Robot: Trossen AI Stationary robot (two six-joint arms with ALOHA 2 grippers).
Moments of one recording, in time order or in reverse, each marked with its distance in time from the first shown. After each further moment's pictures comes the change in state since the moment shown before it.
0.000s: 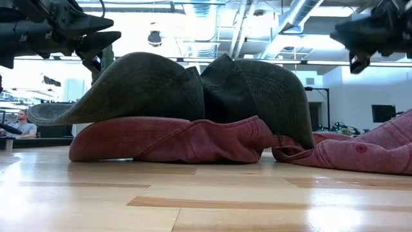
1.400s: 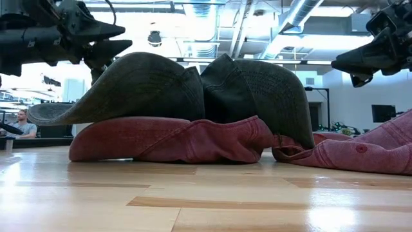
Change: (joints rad) left arm -0.070 0.530 0.011 0.481 -0.050 -0.087; right arm -0.011 0.034 0.008 -0.266 -0.027 -0.015
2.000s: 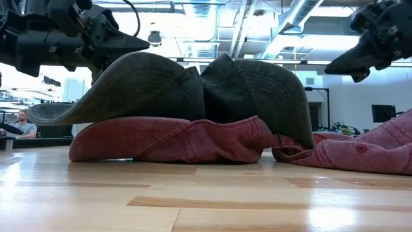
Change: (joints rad) left arm -0.010 0.256 0.142 0.004 0.000 -0.018; right arm -0.123 0.283 0.220 -0.231 -0.005 0.100
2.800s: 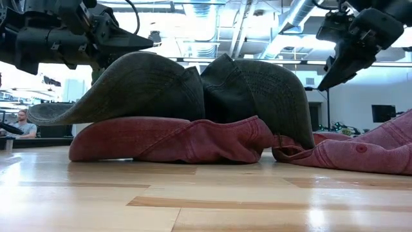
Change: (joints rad) left arm -0.015 0.000 0.006 0.007 -0.082 0.000; right arm -0.165 0.483 0.275 -0.193 -0.300 -0.004
